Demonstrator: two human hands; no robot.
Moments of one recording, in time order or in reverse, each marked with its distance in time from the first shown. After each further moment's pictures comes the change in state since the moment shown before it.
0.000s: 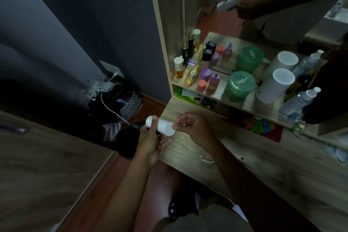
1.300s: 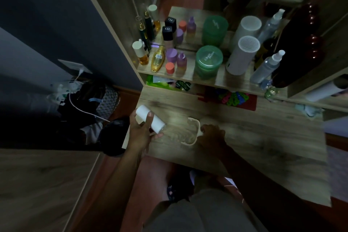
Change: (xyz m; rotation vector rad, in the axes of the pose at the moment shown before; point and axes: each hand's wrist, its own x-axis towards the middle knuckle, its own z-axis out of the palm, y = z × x) left_hand 0.027 -0.039 0.028 0.258 -0.149 0.080; right_hand -0.046 0.179 -0.094 -0.832 0.165 0.640
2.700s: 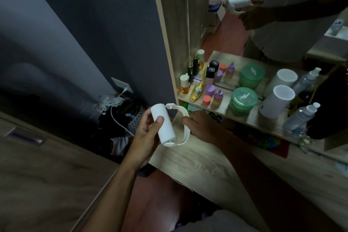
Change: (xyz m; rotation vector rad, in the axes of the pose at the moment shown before) left_hand -0.076 0.098 -0.043 0.017 -0.117 0.405; right_hand -0.098 -0.217 -0.143 0.217 -0.095 -0.778
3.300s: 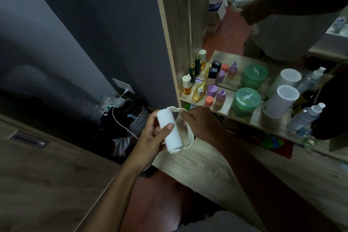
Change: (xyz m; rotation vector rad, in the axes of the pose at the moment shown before) left_hand -0.007 0.010 0.000 0.130 -0.138 -0.025; right_hand 0.004 -0.016 0.003 -0.110 0.204 -0.058
